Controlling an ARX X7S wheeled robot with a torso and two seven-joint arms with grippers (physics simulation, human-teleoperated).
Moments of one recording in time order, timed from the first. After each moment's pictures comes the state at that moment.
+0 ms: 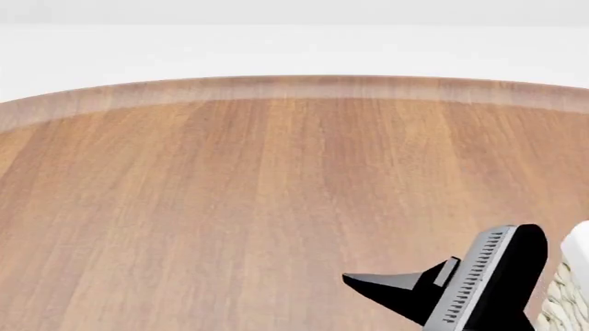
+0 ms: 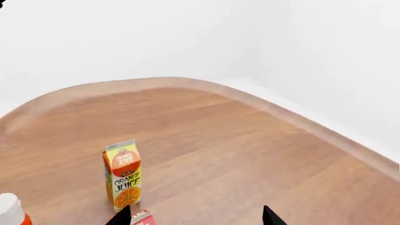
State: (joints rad) left arm -0.24 -0.49 -0.67 0.75 -0.78 -0.57 -0.20; right arm 0.26 0.88 0.02 -0.70 0.96 0.74 -0.45
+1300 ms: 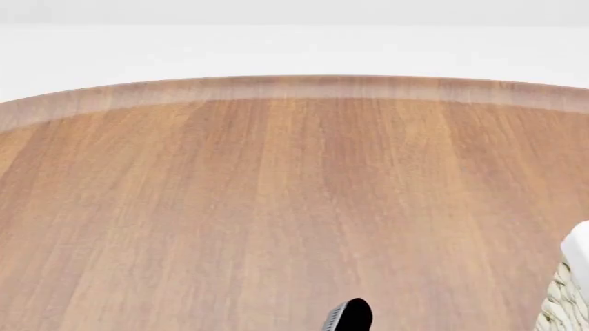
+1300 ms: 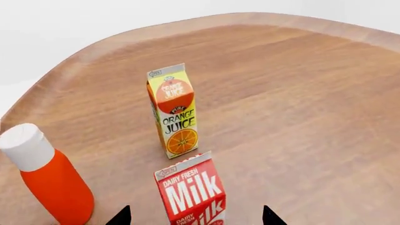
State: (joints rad) left arm -0.23 -0.49 -0.66 0.74 -0.78 -0.55 -0.21; right arm 0.33 0.61 -0.50 -0.31 0.55 0.56 -0.65
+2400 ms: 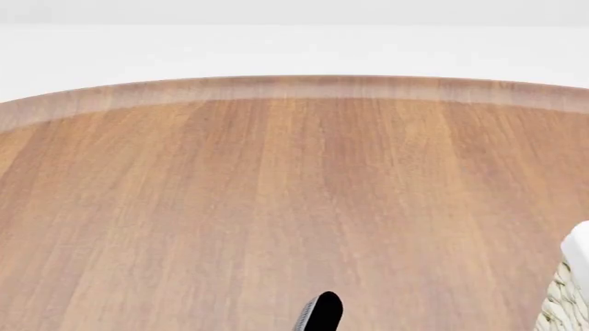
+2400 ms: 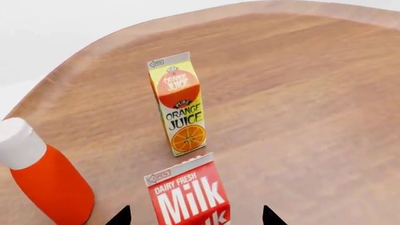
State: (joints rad) left arm -0.22 -0.49 -0.65 0.73 -0.78 -0.53 -0.21; right arm 0.43 0.51 -0.60 -0.09 0.49 0.50 -0.74
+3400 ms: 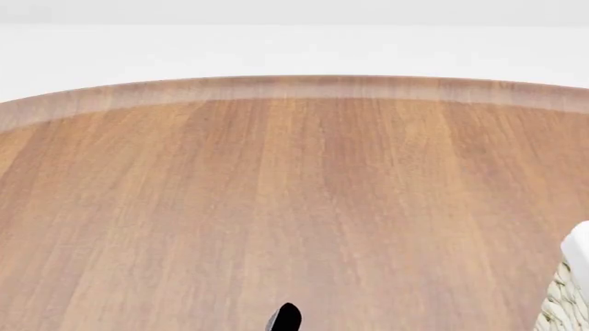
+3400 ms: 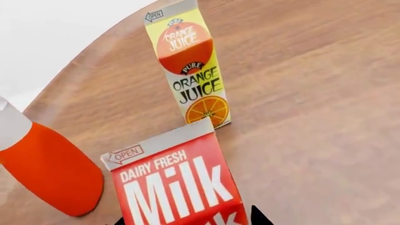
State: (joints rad) left arm -0.21 -0.49 -0.65 0.72 -0.77 -0.51 -0.21; right arm 0.58 0.29 -0.74 0.48 0.42 0.29 -0.97
